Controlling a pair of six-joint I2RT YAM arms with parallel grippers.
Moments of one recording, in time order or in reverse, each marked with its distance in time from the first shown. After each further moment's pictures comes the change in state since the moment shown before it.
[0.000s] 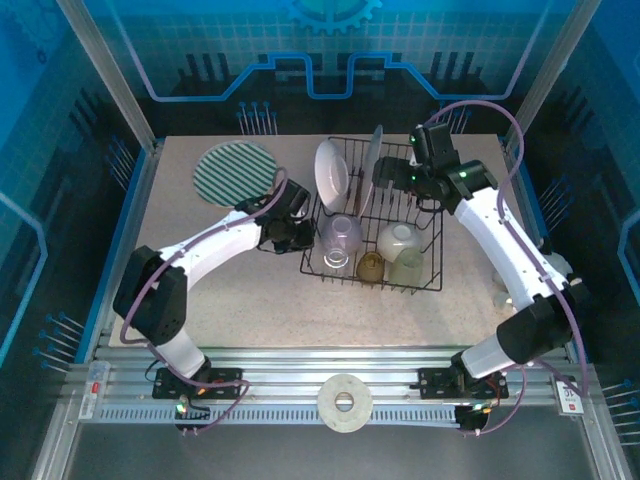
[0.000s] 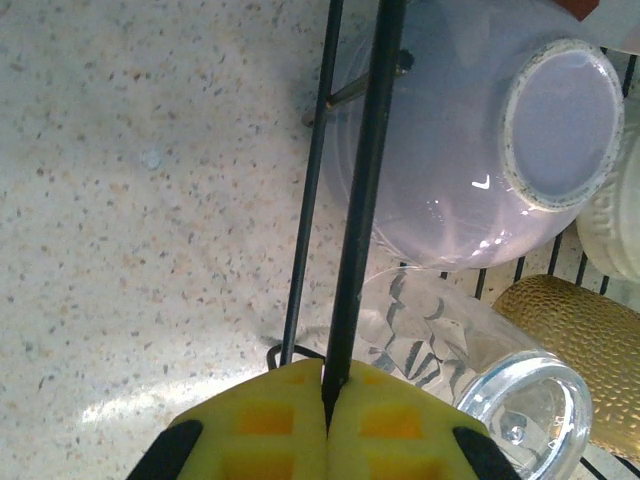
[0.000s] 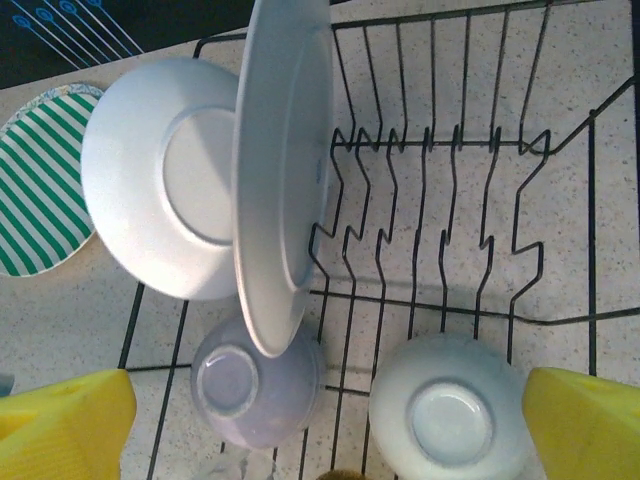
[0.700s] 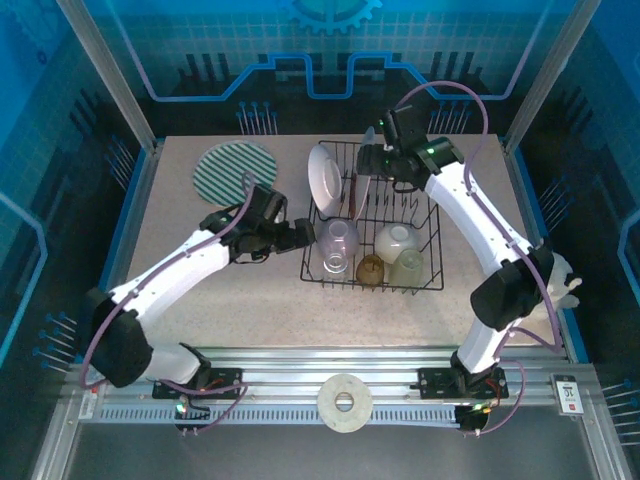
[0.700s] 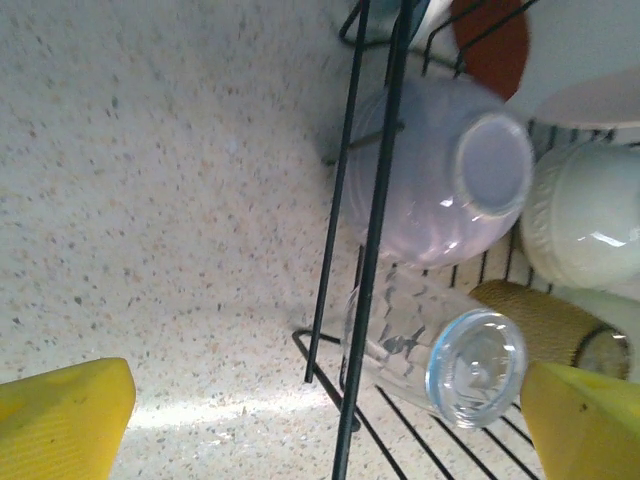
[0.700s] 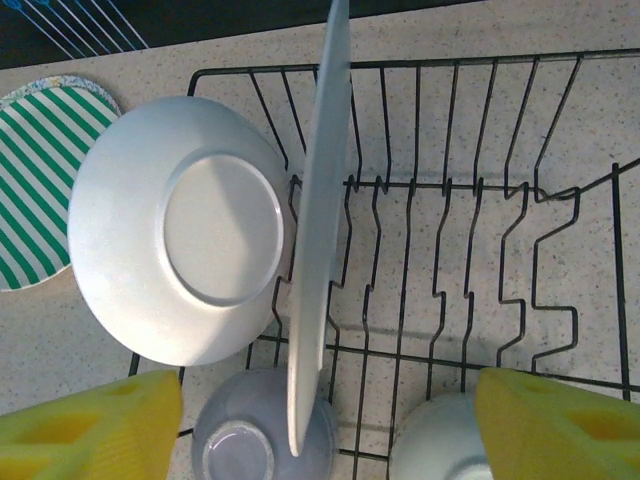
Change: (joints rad) left arm 0.022 -0.285 -0.099 -0.042 -0.082 -0.053; right arm 0.073 0.238 0.260 -0.061 0.068 -0.016
